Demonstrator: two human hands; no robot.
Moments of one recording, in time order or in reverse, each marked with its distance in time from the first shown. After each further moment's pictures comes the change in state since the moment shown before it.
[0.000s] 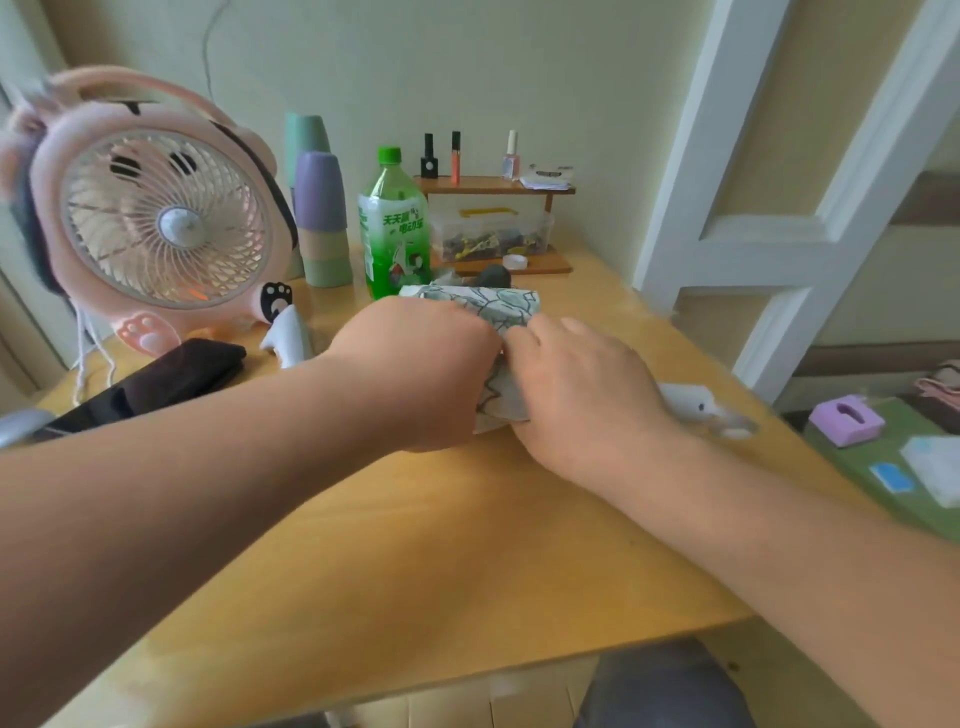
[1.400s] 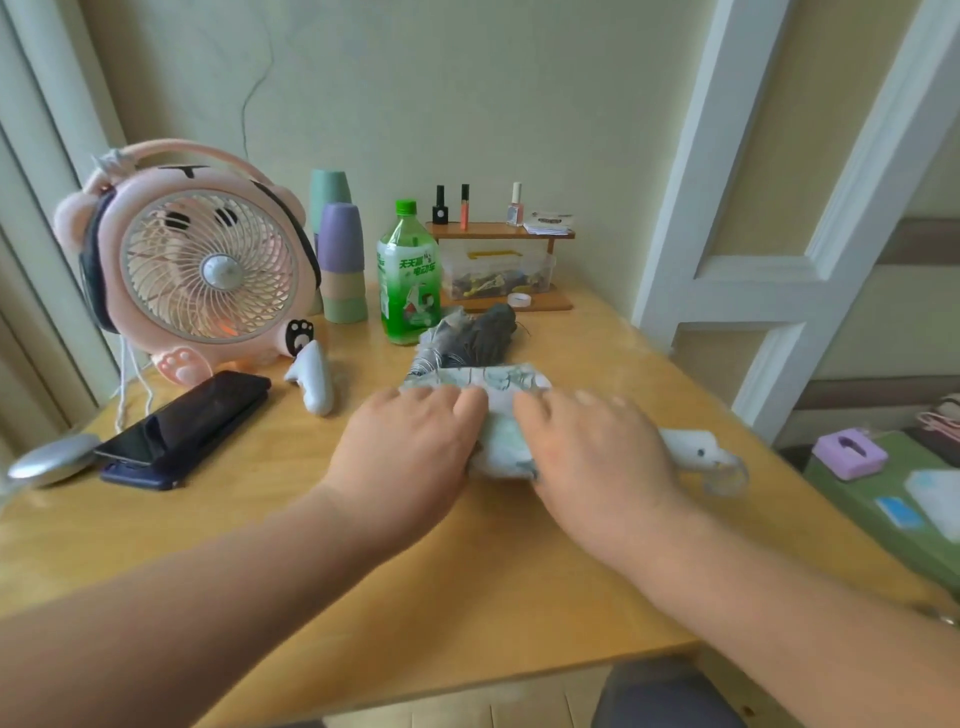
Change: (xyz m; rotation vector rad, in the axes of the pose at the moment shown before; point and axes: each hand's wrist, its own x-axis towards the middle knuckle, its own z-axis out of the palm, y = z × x) left_hand -0.041 0.000 0.056 -0.059 0.492 0.077; right_hand -0.032 -0.006 -0.002 -0.082 -0.023 -0.006
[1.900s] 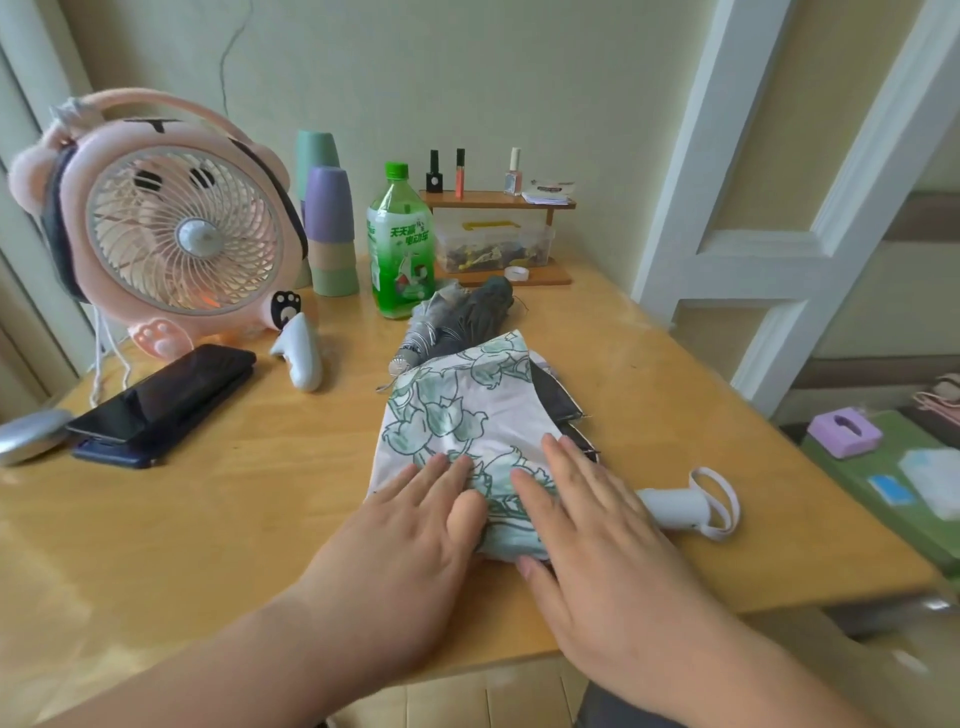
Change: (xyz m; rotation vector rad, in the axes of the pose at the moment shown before) left_hand -0.073 0.039 0.014 -0.144 -0.209 0.082; right_hand -0.079 -0.010 0.052 0.290 -0.129 -0.022
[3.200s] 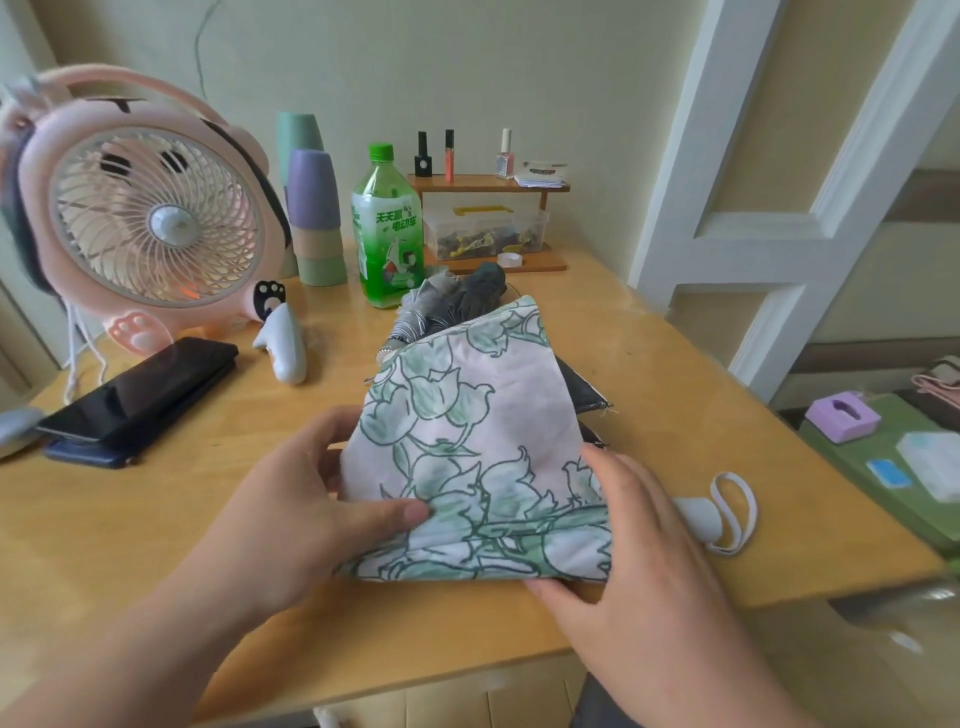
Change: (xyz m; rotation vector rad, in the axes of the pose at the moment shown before) left_hand -0.003 -0.038 -0.031 -1.304 0.049 -0.786; right_hand -0.023 -0.001 0.005 0.436 0.299 0.218
